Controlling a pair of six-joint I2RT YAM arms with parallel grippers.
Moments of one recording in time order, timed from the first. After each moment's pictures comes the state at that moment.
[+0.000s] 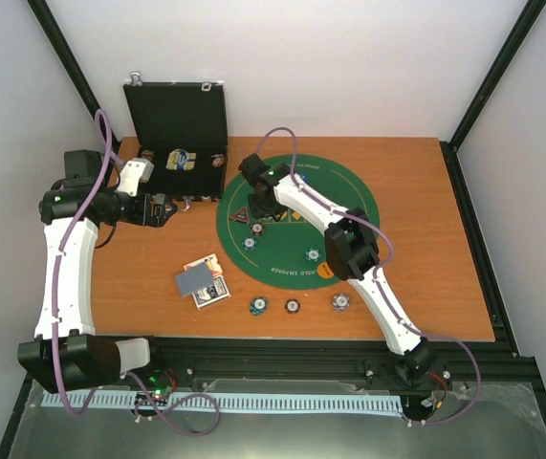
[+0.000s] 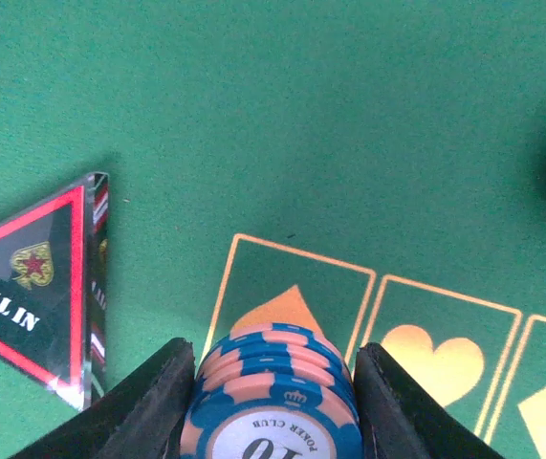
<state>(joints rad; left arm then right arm) 0.17 1.24 1.40 -1.14 0.51 0.26 0.70 2.55 2.36 -1.04 0.11 0.39</state>
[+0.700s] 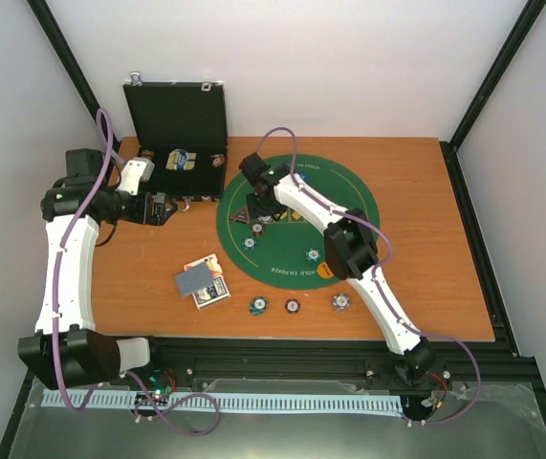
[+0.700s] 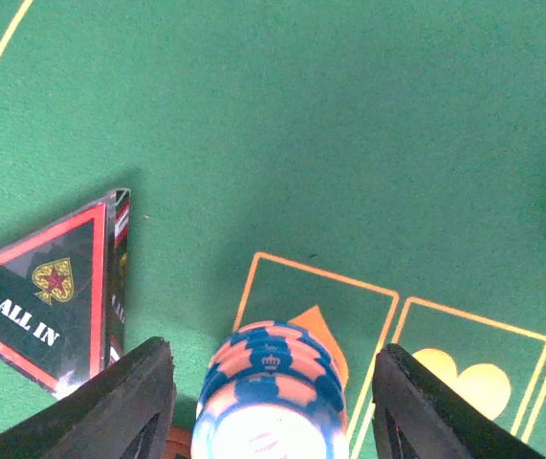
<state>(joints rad) 0.17 1.25 1.39 -1.12 0.51 0.26 0.69 2.58 2.38 -1.03 0.07 0.38</state>
